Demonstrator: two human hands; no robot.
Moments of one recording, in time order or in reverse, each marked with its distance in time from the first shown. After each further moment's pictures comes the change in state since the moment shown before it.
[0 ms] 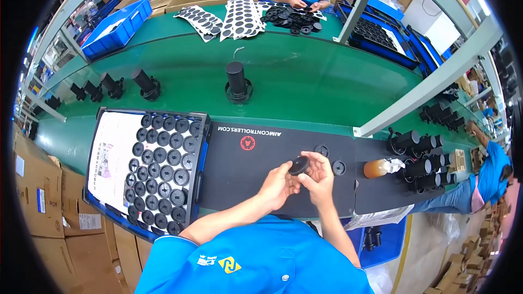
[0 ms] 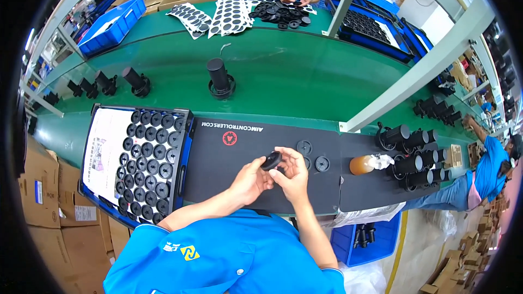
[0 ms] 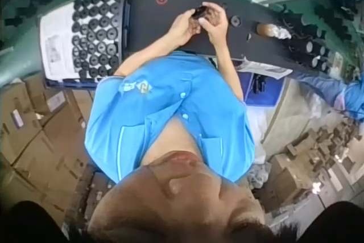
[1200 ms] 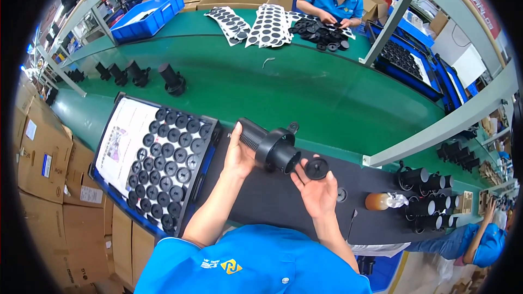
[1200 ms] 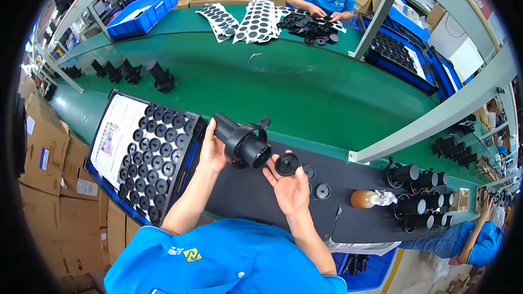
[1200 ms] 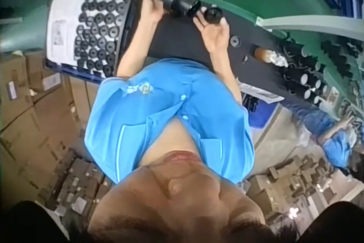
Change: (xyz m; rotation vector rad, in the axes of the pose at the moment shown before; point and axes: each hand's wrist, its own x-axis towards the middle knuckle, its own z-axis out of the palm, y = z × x) left_hand 0.041 0.108 -0.040 -0.309 0.111 0.515; right_hand 0.043 -0.020 -0.006 0.898 0.029 0.351
